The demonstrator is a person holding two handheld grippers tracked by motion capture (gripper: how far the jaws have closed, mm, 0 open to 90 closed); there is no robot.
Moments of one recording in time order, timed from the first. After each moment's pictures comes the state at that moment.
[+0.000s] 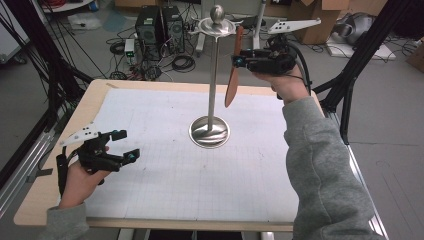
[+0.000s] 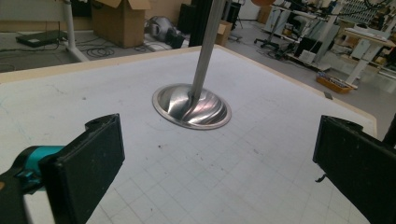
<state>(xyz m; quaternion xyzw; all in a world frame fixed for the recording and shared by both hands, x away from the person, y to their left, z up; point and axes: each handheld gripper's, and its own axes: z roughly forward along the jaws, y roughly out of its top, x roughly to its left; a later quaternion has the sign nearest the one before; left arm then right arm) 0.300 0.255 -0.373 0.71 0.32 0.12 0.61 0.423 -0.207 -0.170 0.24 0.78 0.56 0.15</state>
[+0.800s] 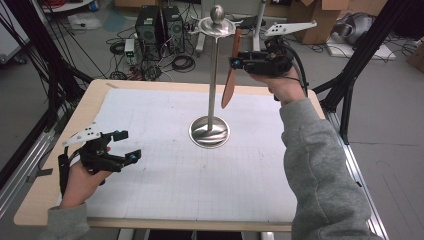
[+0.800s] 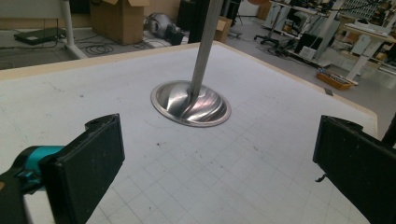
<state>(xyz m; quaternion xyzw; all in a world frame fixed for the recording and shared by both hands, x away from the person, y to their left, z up) 0.300 0.252 -0.374 0.72 0.32 0.12 0.61 0.425 -0.203 -0.176 0.24 0.78 0.56 0.14</state>
